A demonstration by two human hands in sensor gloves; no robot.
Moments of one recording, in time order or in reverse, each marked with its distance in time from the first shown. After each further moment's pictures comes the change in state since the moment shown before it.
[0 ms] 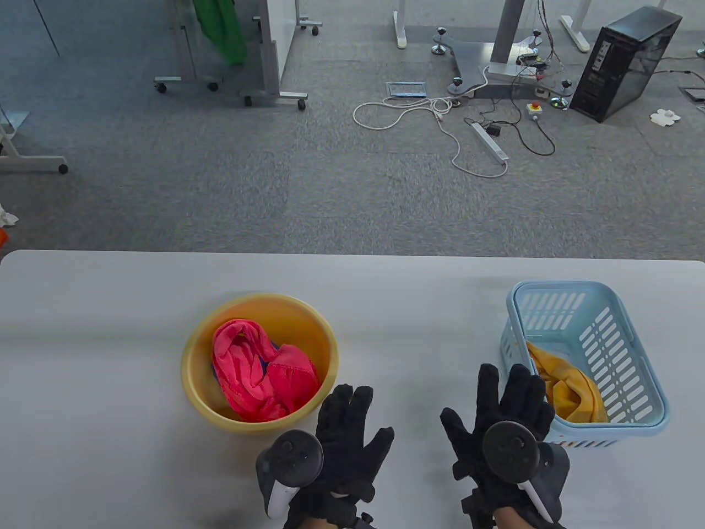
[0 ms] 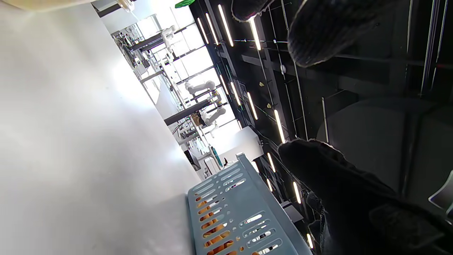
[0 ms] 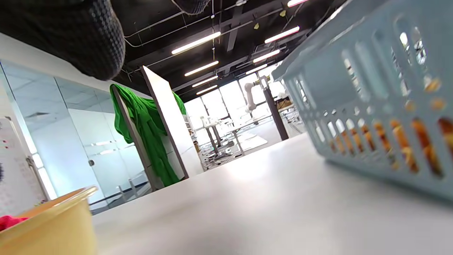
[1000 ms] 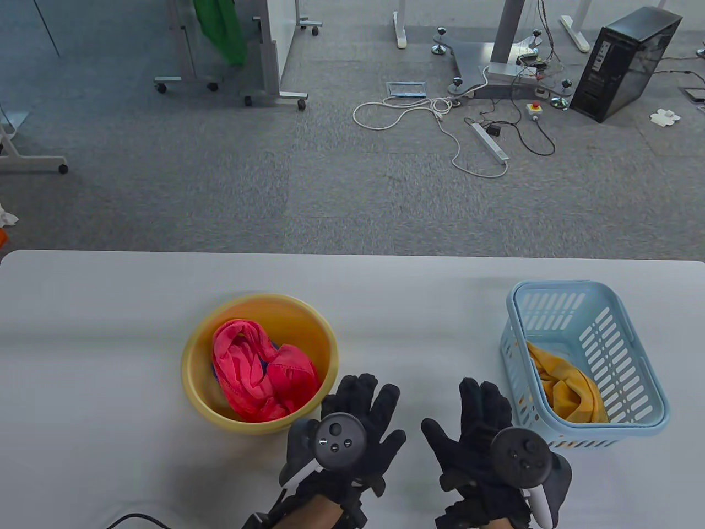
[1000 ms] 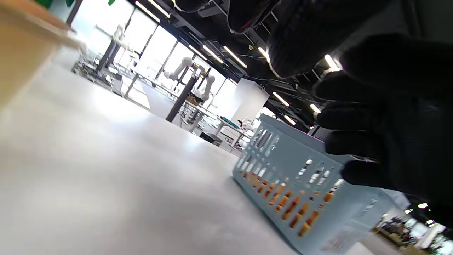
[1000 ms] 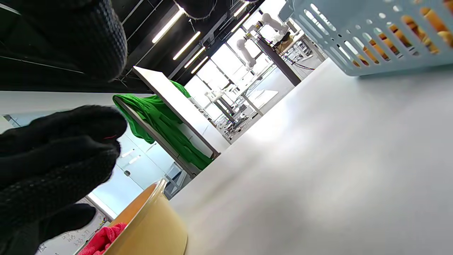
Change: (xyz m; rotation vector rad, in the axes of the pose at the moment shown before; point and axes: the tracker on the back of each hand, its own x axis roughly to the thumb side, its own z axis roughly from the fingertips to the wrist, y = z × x) left_hand 0.043 0.011 -0.034 -0.152 -0.086 -0.573; right_hand 0.002 0.002 0.012 0.143 0.057 -0.349
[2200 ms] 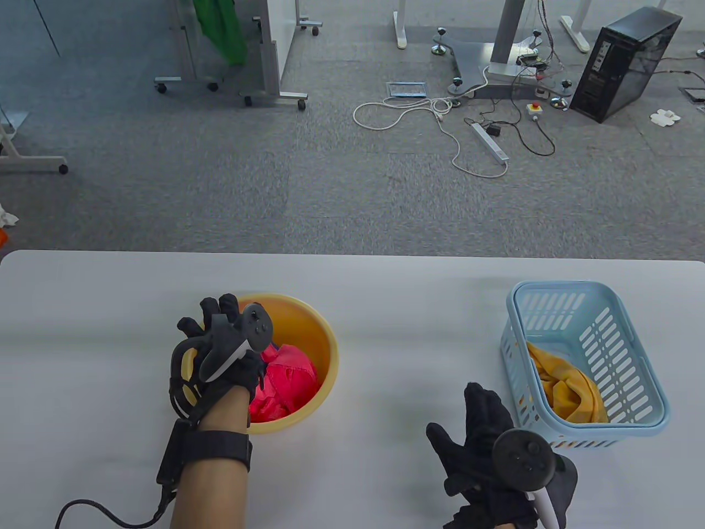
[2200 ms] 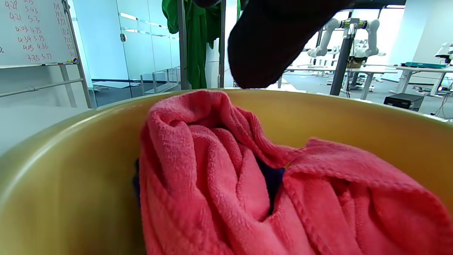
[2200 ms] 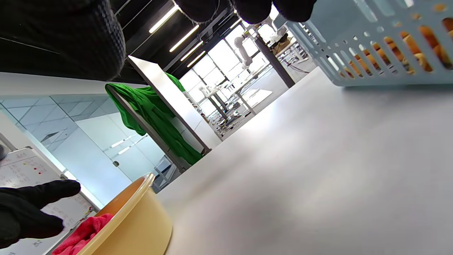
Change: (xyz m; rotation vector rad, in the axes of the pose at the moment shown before) left_hand -0.151 0.102 -0.051 -0.105 0.632 -0.473; right_hand 0.003 -0.002 0.003 0.035 0.016 0.057
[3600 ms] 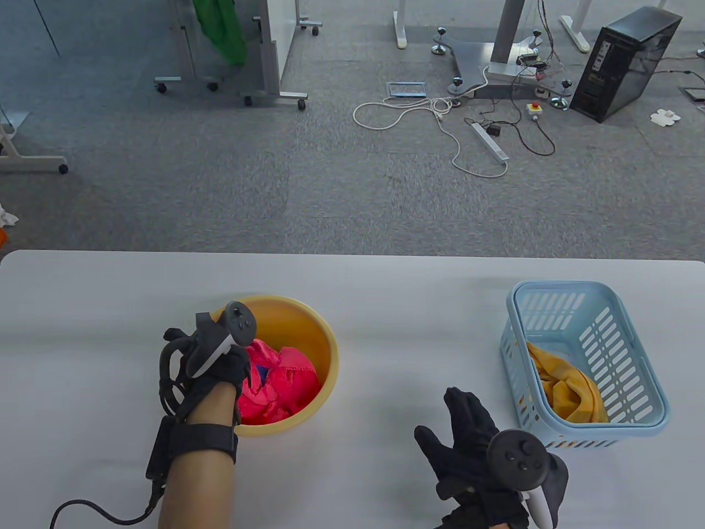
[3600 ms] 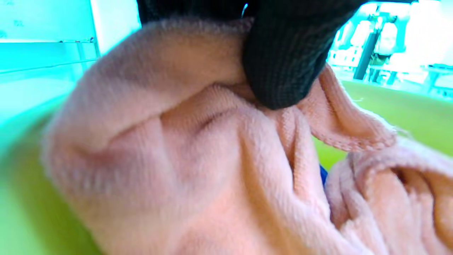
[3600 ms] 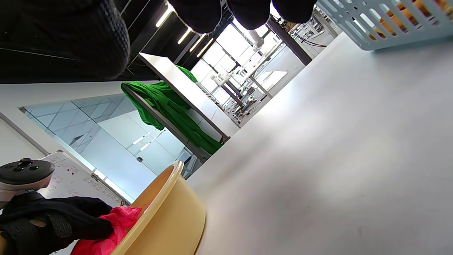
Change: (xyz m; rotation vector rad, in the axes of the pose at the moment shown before) left_hand -0.032 -0.007 -0.008 -0.029 0.066 0.094; right_hand 0.008 0.010 0.002 0.052 -0.044 -0.098
